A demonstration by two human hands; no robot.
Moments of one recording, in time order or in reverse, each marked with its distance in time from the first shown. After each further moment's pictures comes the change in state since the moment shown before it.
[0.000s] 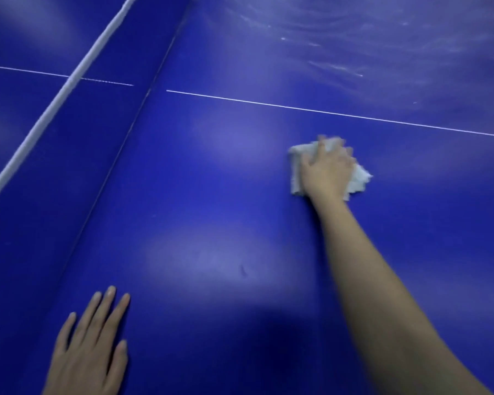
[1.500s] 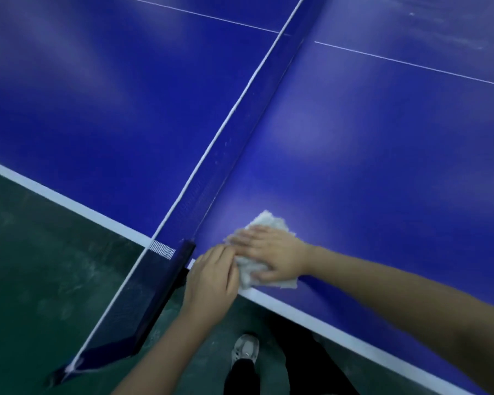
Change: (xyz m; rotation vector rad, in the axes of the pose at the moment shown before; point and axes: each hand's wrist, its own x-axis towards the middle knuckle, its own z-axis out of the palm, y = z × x) left_hand -0.259 -0.024 -0.029 -0.137 0.307 -0.035; right_hand -0.454 -0.091 -0.015 0.128 -0.540 -1.658
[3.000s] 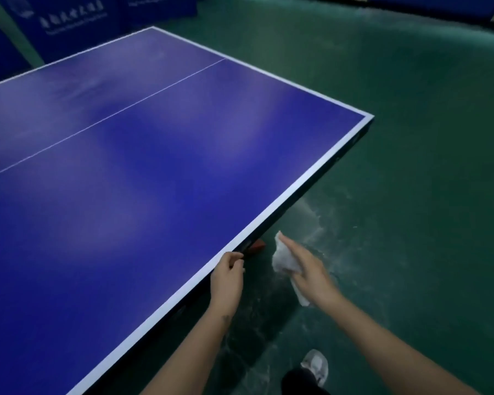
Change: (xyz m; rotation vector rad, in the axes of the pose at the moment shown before) left_hand -0.187 0.421 0.218 -0.522 -0.903 0.124; right_hand -0.534 -0.285 0.096 0.417 1.356 1.623
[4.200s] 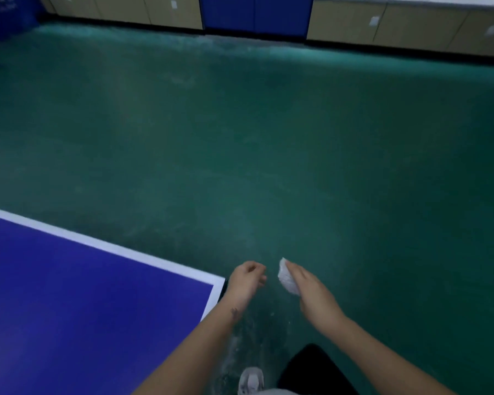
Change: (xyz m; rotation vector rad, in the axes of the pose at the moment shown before) left_hand 0.347 0.346 0.507 0.234 -0.703 -0.013; right_hand 0.305 0.289 -0.410 -0.366 0.145 0.575
